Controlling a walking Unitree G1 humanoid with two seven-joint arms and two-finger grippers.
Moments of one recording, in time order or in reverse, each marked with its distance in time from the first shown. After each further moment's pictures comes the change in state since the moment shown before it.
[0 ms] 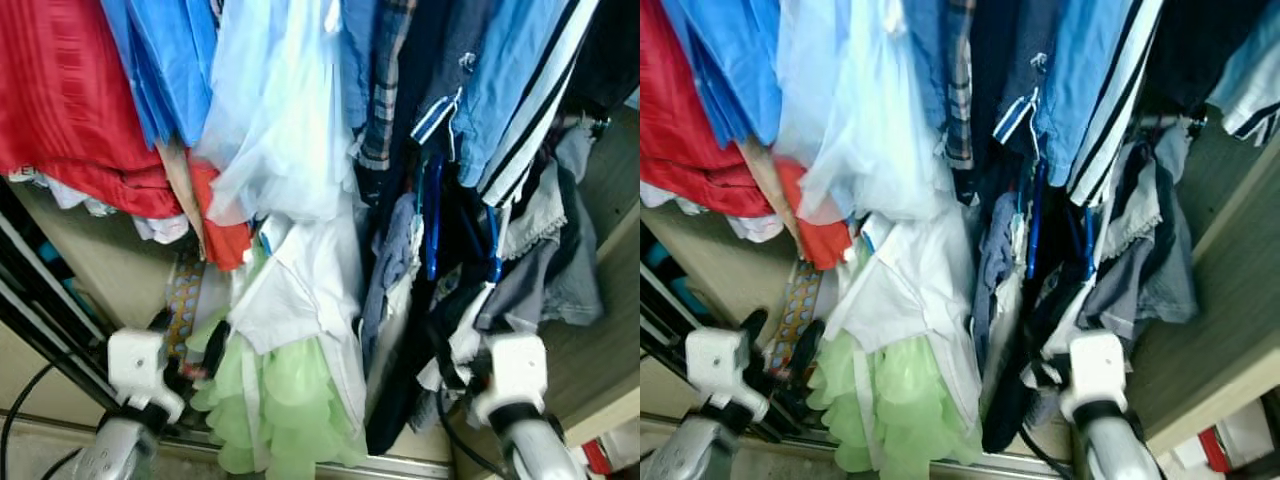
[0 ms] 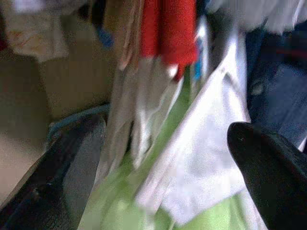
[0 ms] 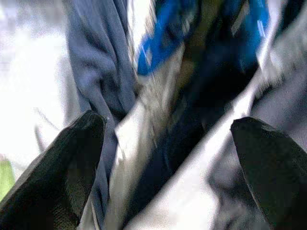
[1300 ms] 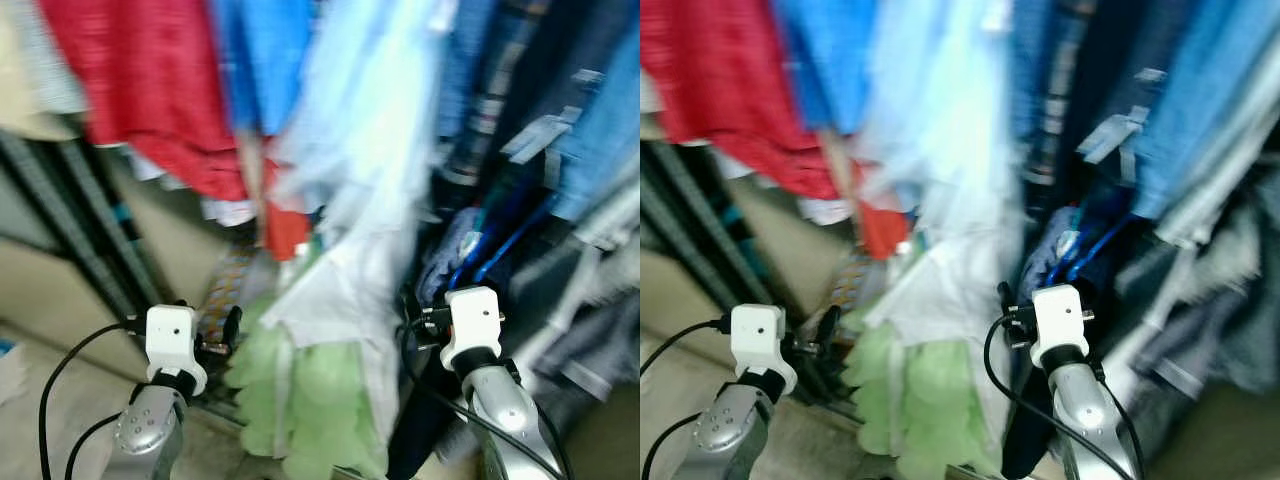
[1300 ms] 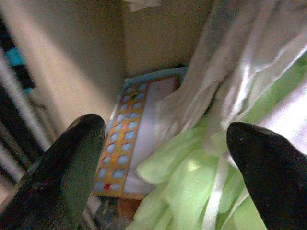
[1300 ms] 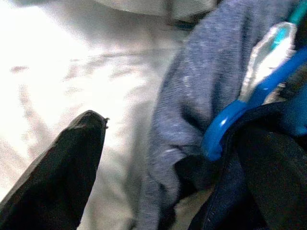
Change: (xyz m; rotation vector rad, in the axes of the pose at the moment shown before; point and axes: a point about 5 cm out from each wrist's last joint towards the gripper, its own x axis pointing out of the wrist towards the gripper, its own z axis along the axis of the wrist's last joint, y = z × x) left arm 0.030 -0.002 -0.023 0.040 0.148 0.108; right arm 0.043 0.014 -0.005 -0.036 -0.004 0.025
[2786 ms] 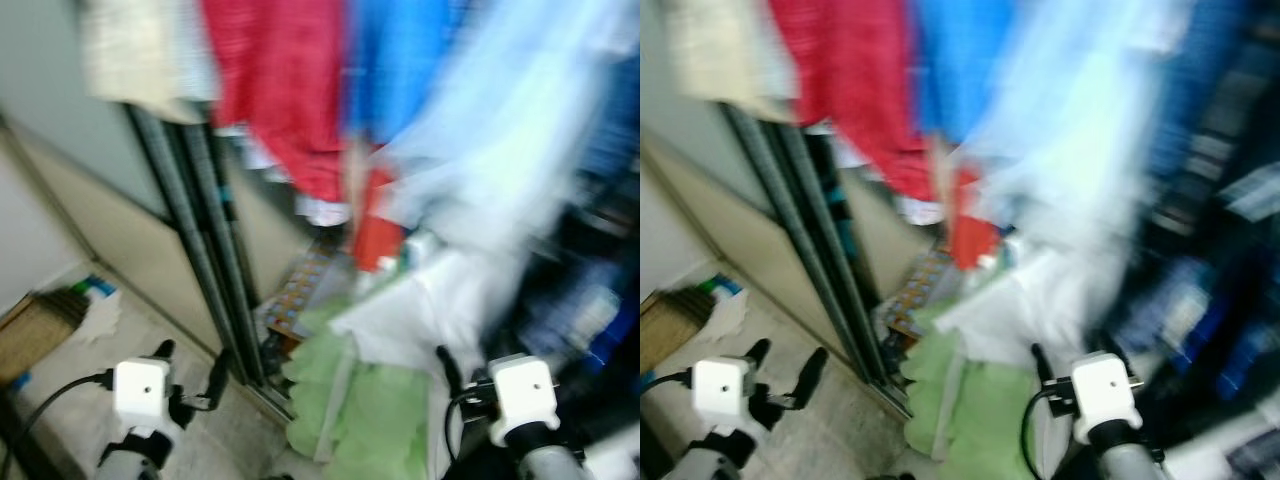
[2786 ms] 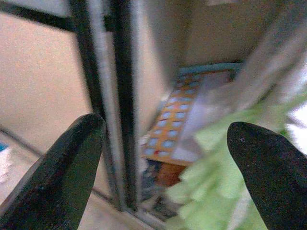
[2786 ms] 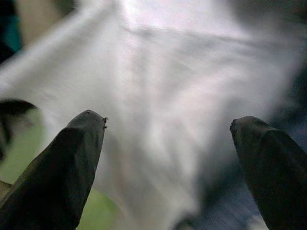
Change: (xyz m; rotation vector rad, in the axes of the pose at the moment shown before) left arm -0.056 0.010 -0.009 -0.025 -0.002 -0.050; right arm -0.071 -0.021 -0.020 -0.081 0.085 0.021
